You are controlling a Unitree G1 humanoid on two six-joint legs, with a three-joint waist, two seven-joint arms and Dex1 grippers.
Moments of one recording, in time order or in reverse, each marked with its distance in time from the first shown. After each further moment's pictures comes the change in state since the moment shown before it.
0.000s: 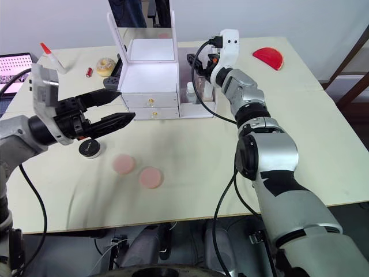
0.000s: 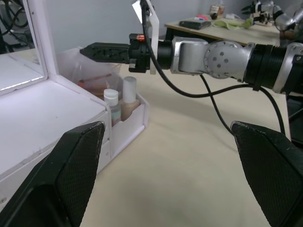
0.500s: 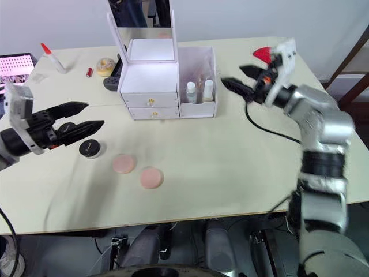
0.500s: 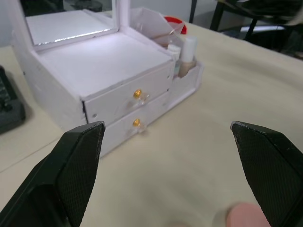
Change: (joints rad) left arm 0.278 0.114 0.154 0.182 0.169 -0.165 -0.184; right arm 0.737 -0.440 -0.017 -1.325 0.299 0.667 0.337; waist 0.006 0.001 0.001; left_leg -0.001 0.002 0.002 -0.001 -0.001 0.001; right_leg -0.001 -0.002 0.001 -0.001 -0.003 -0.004
